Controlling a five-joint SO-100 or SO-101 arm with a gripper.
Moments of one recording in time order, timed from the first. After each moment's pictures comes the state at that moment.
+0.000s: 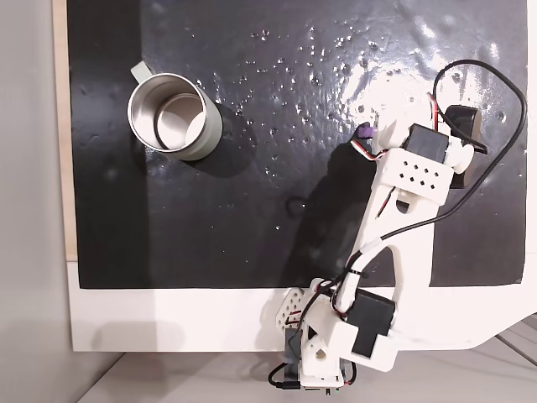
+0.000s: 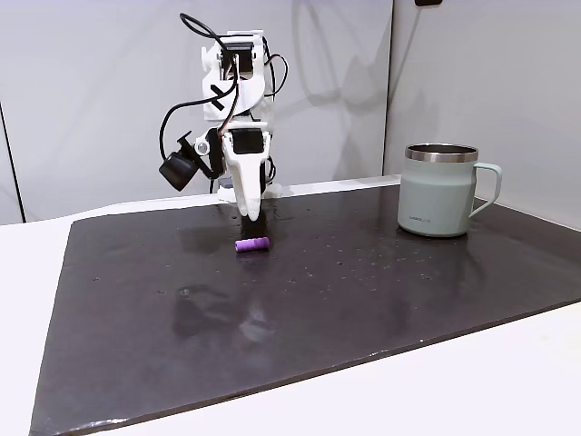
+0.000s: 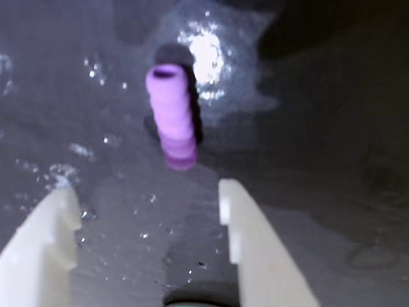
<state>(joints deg) 16.0 82.8 92.5 67.8 -17.6</state>
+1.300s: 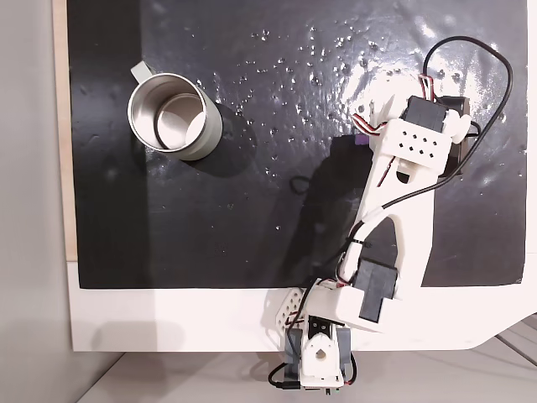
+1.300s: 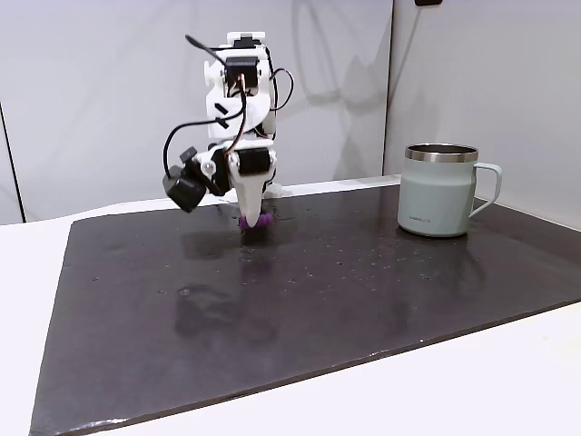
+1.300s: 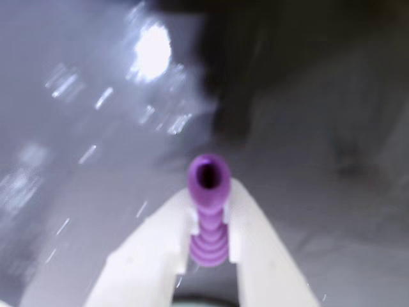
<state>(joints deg) 14.1 73.8 78.2 77.6 -18.3</state>
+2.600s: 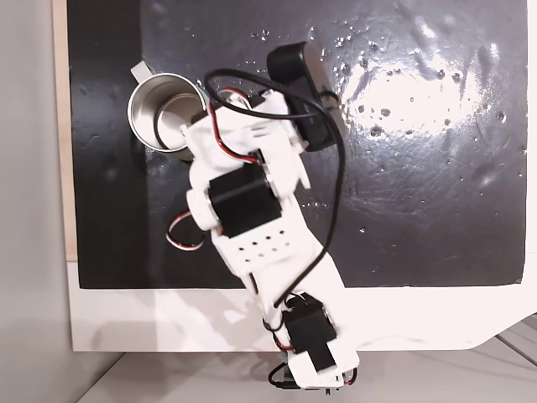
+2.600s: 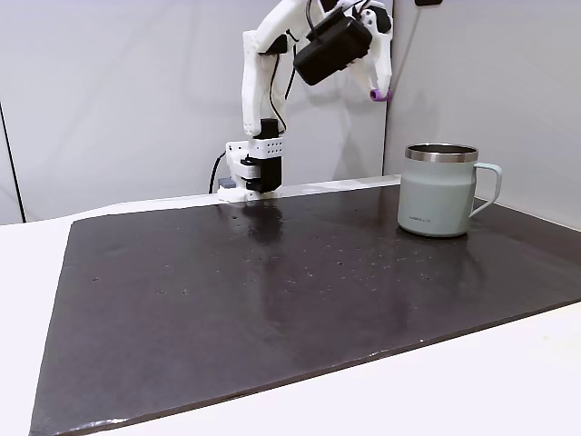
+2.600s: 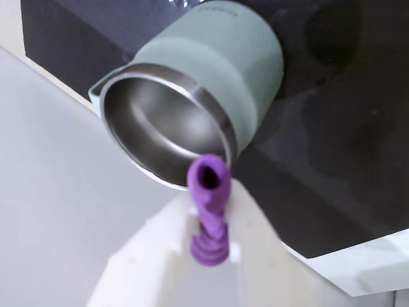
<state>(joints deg) -26.8 88.5 51.1 96.3 -7.1</state>
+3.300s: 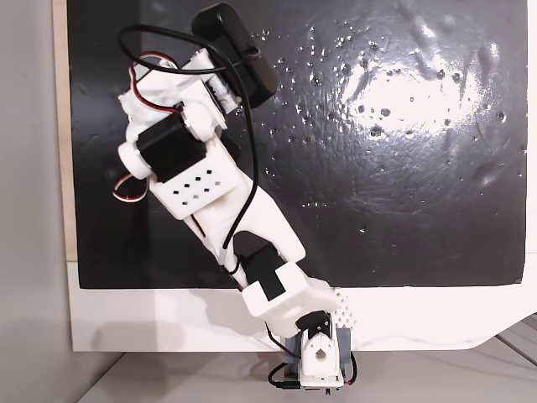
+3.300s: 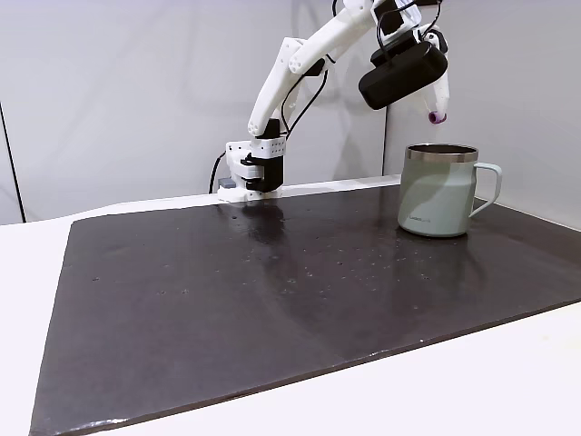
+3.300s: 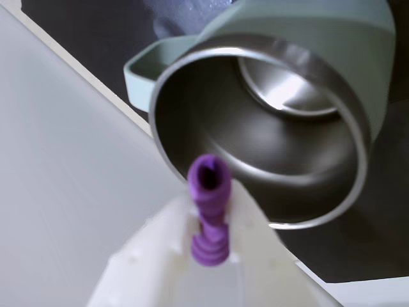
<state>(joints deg) -34.5 60.9 22.1 96.2 -7.0</state>
